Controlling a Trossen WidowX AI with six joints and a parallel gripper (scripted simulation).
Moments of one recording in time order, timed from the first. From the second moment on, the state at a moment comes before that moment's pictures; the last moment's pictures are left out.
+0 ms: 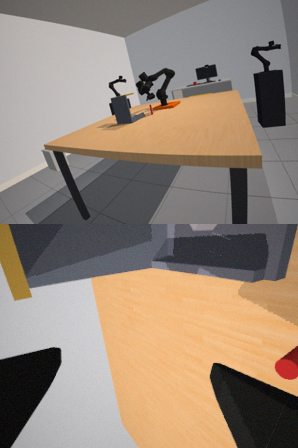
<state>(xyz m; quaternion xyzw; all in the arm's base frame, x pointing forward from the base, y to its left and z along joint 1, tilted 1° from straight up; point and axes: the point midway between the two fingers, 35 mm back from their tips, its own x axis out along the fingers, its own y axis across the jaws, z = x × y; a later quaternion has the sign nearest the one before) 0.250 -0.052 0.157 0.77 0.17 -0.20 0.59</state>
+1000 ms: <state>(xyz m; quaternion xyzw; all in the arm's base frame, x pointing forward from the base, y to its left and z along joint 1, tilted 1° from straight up) 0.234 -0.037 0.125 0.92 0.12 -0.35 0.14</state>
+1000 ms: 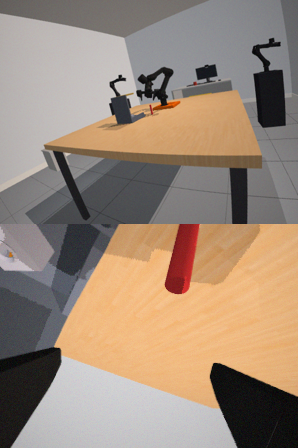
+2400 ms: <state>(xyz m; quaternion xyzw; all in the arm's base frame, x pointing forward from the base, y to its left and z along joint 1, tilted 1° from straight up) 0.236 -0.032 0.101 0.92 0.10 -0.38 0.04</state>
